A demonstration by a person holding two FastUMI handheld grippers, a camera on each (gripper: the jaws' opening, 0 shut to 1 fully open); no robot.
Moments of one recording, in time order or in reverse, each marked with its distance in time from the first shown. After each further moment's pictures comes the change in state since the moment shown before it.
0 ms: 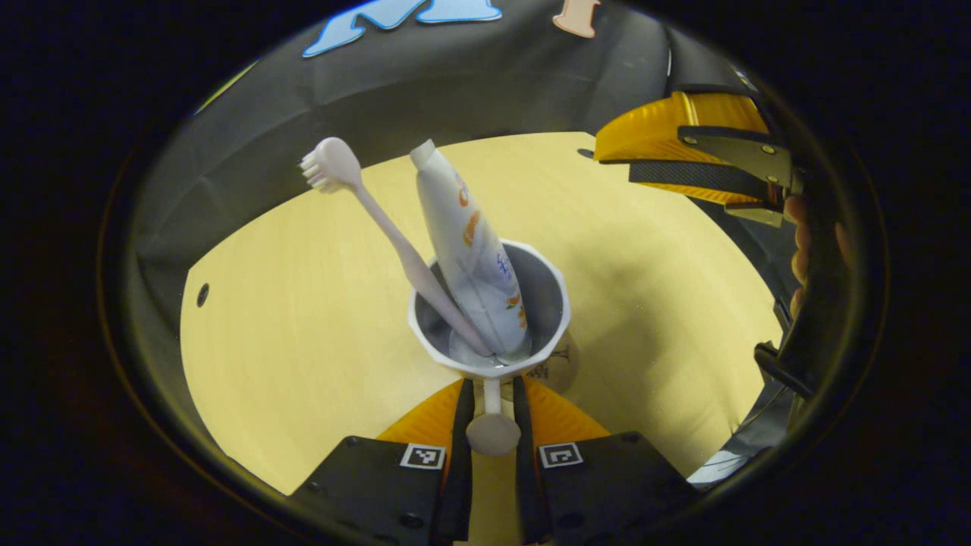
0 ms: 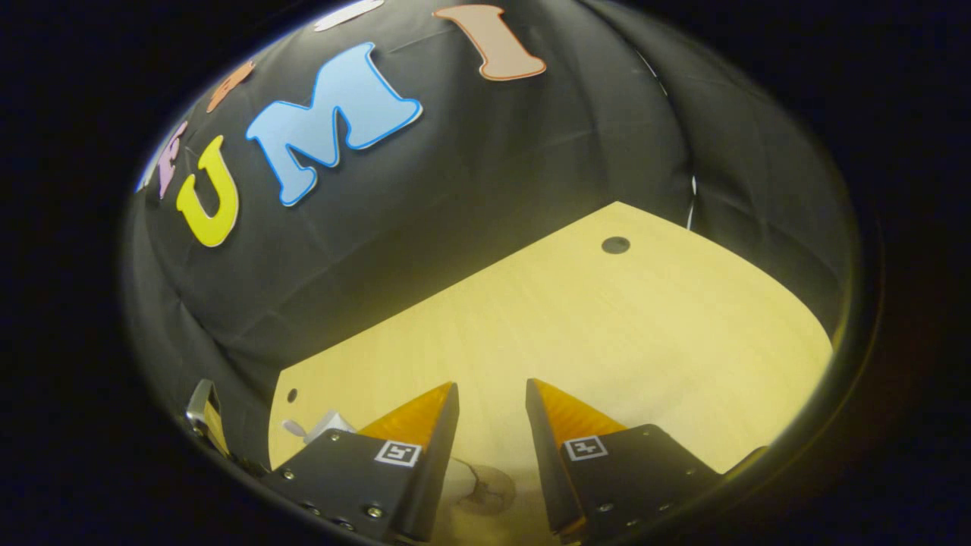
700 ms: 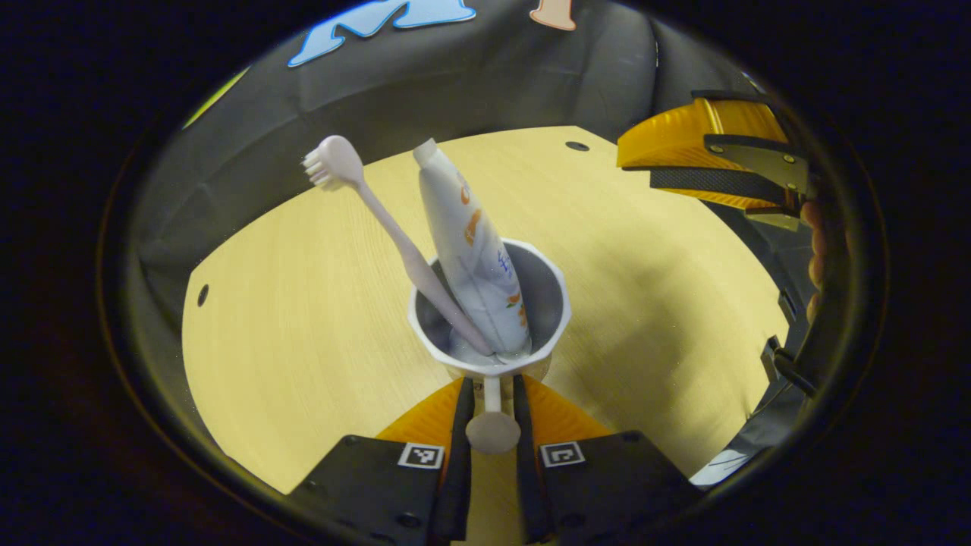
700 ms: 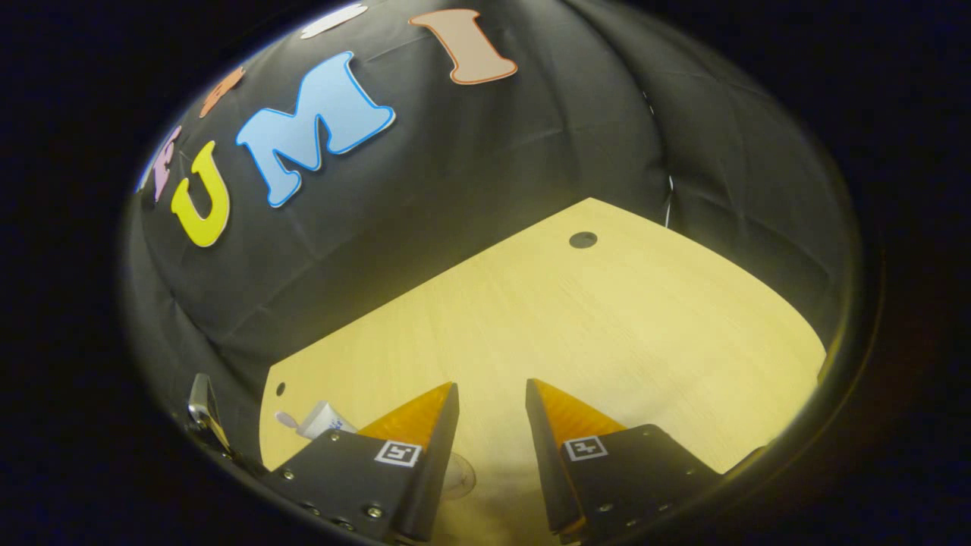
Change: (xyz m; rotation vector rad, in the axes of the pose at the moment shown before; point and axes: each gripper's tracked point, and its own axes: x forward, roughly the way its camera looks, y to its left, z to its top) left arm 0.006 0.012 0.007 0.010 -0.014 0.047; right arm -0.023 -0.036 -0.009 0.011 0.015 -0.027
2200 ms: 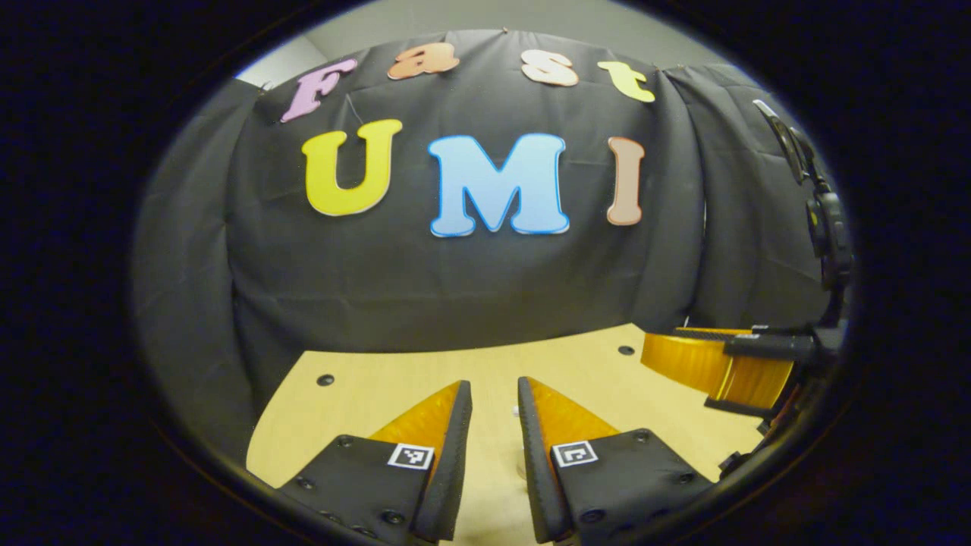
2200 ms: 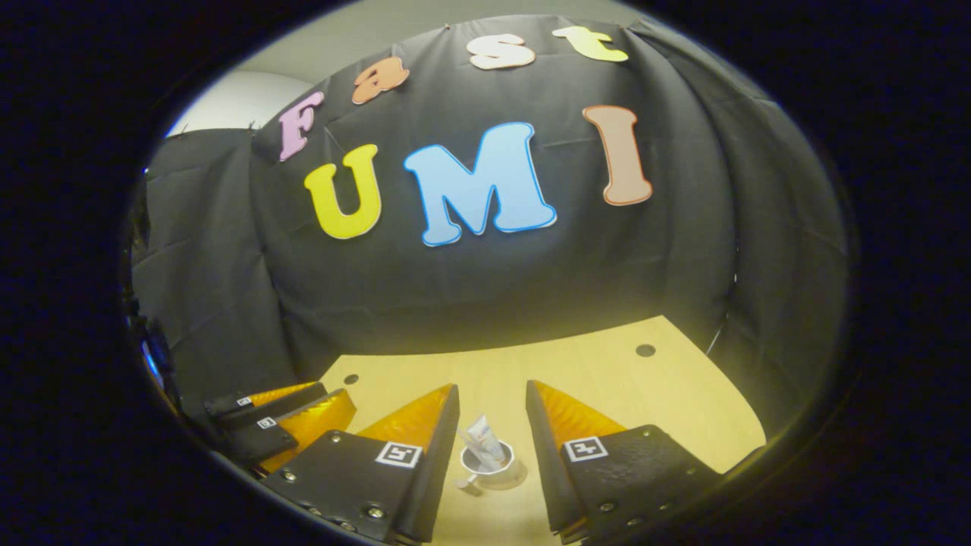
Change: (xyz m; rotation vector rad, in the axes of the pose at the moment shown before) left arm -0.293 0.069 0.154 -0.168 -0.741 0.256; right arm -0.175 0.148 0.056 -0.370 -0.248 0.235
